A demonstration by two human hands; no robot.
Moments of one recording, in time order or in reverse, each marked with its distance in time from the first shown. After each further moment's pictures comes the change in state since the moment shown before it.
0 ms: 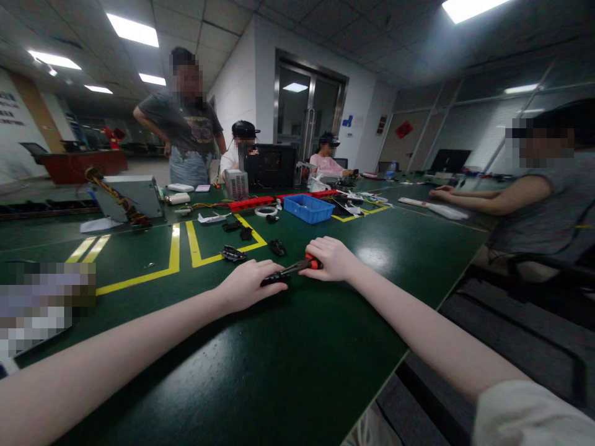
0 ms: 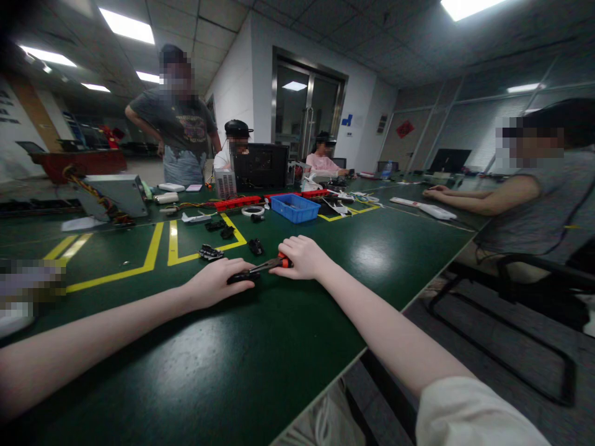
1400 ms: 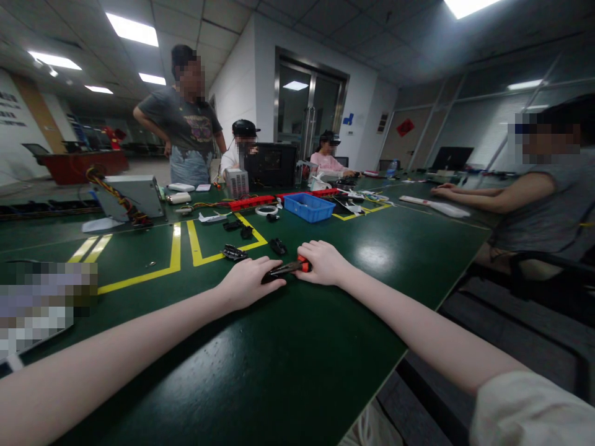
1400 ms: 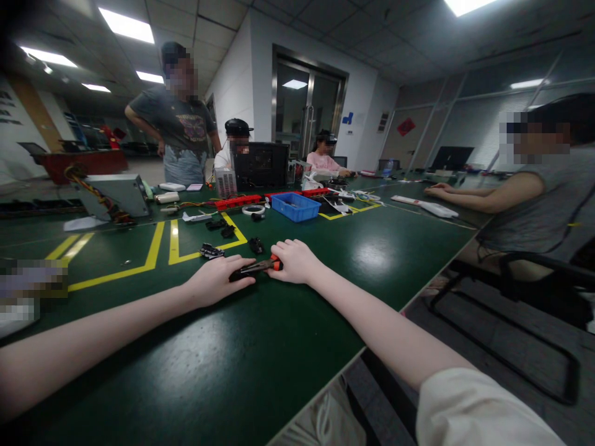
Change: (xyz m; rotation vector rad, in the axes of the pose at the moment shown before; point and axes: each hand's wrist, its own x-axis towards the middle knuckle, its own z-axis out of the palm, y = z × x) left_hand 0.000 0.001 0.003 0.181 0.009 -0.129; right_hand 0.011 -0.022 0.008 -0.002 -0.142 0.167
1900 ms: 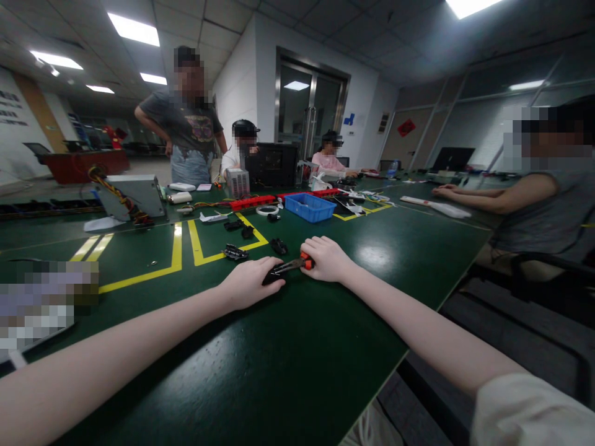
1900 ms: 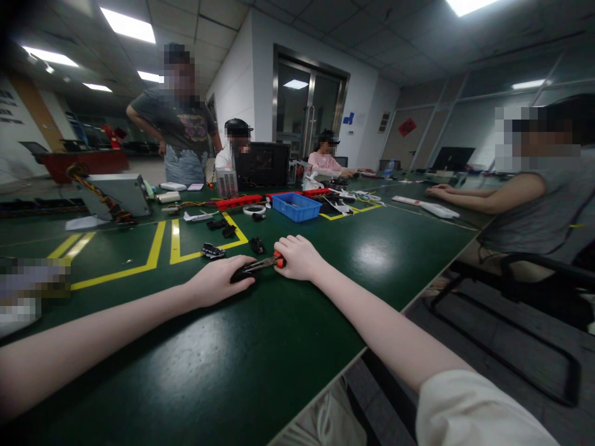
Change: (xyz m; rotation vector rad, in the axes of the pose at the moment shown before) left_hand -0.001 0.002 -0.002 -0.126 -0.022 -0.002; right_hand -0.001 0.009 0.001 -0.044 0.057 -0.032
